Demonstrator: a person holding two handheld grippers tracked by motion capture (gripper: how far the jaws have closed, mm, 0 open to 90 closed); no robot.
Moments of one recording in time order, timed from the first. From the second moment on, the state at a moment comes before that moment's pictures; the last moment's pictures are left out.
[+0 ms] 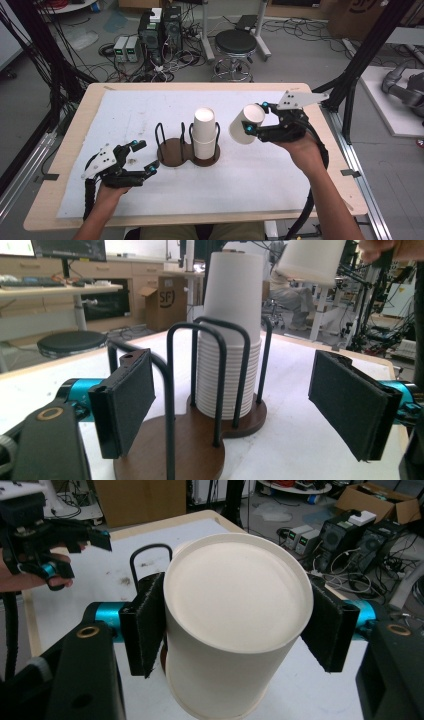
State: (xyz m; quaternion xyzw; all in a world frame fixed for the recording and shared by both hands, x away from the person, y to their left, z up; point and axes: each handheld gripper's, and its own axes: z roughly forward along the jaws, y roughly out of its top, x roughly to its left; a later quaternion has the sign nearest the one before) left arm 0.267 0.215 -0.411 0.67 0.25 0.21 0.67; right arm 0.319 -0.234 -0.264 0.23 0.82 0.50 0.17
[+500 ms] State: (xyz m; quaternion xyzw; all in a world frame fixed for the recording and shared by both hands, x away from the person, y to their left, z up) left arm 0.263 0.200 -0.408 0.68 0.25 0.18 0.66; right arm 0.303 -0.247 -0.315 0.24 0.82 0.48 0.17
